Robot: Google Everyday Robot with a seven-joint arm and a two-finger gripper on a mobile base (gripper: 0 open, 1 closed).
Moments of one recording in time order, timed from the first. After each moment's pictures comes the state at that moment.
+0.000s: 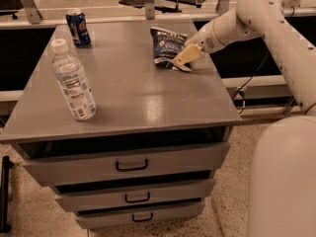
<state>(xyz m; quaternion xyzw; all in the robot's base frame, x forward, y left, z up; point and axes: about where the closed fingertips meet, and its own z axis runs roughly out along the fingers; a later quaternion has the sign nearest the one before) 0.780 -0.102 0.855 -0.48 0.77 0.16 0.39</state>
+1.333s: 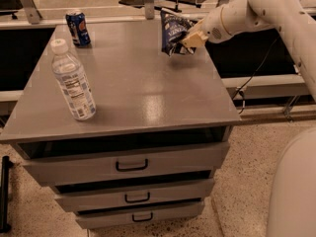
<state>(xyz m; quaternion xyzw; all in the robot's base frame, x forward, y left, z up) 0.769 -0.110 0.910 -0.51 0.73 0.13 0.44</state>
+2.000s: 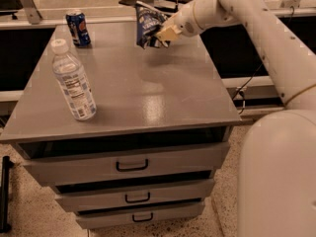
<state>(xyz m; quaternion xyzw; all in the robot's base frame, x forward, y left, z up) 0.797 -0.032 0.919 -0.52 0.70 0.16 0.47</state>
